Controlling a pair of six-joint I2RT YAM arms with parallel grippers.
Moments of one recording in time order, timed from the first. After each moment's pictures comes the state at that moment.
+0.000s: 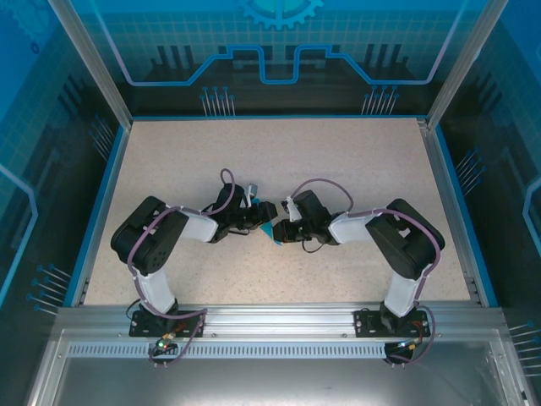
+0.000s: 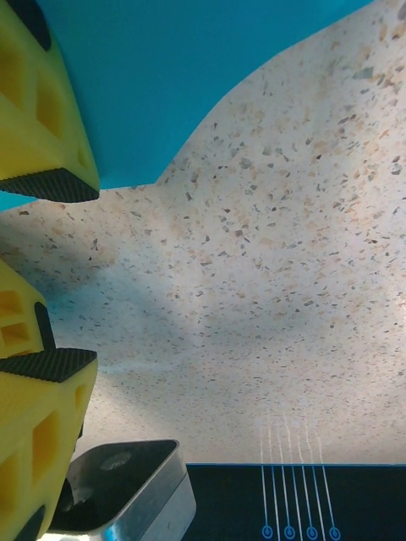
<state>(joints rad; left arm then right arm) -0.47 1.81 0.69 0.48 0.47 -0.92 0.67 1.80 0.77 0.17 -0.41 0.59</state>
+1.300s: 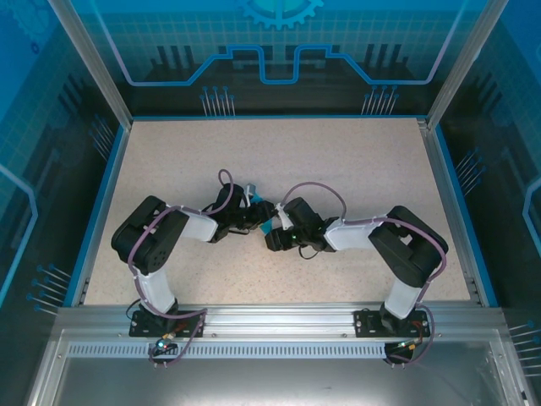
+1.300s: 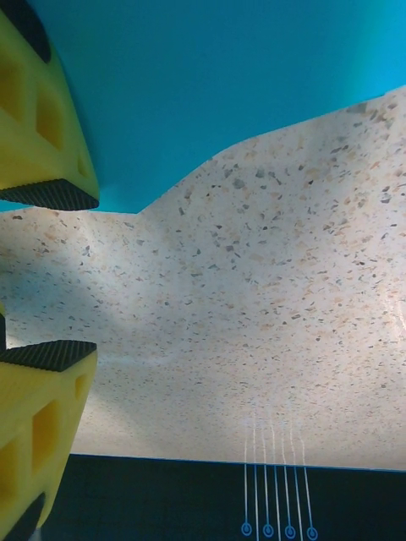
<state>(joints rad) -0.46 1.82 0.69 0.48 0.46 -0.98 0.78 1.74 0.78 0.08 -0.23 0.45</state>
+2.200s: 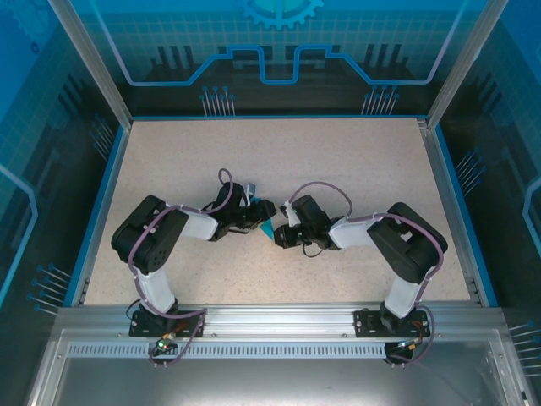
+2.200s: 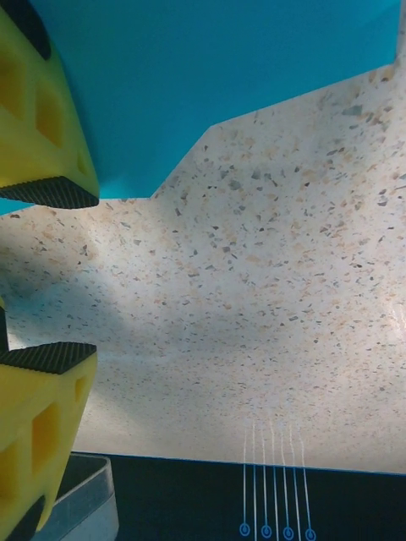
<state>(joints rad) -0.45 1.82 0.71 0.45 0.47 -0.98 0.70 1.77 0.74 0.17 -0.35 0.54</state>
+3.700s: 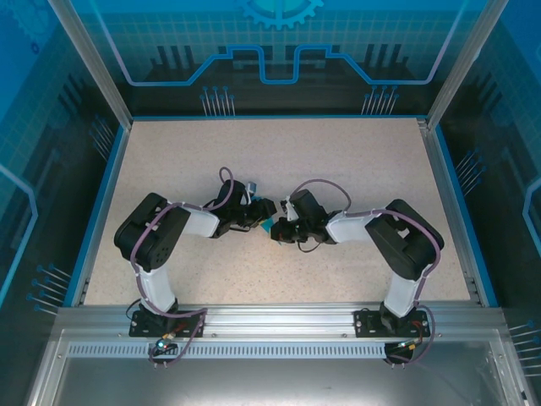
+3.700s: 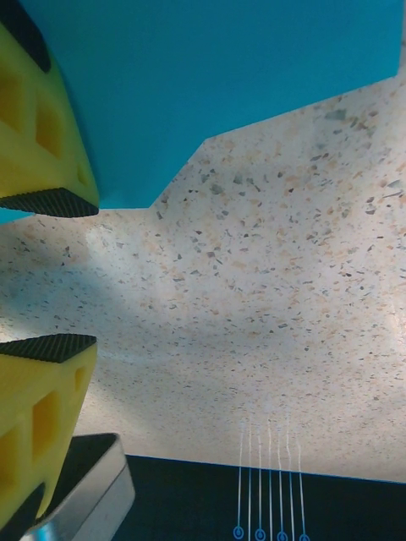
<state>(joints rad) -0.45 1.85 0.75 0.42 0.47 -0.99 0.68 1.80 0.81 0.12 -0.43 0.76</state>
